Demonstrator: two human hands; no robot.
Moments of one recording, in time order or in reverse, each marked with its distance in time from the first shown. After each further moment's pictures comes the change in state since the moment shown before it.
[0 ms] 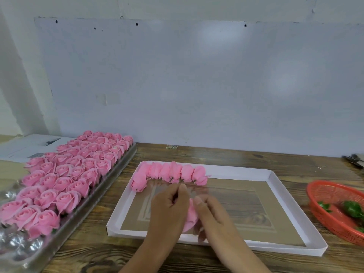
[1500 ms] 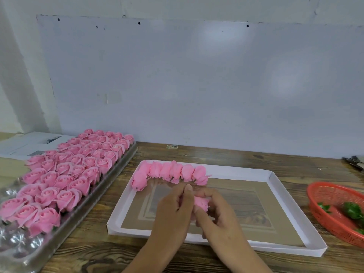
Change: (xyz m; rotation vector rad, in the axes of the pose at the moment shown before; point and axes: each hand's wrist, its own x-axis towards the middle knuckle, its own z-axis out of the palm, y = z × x) left_hand -0.007 0.003 0.002 0.026 -0.115 0.032; right_hand 0.005 0.016 -0.006 -0.150 0.061 -0.256
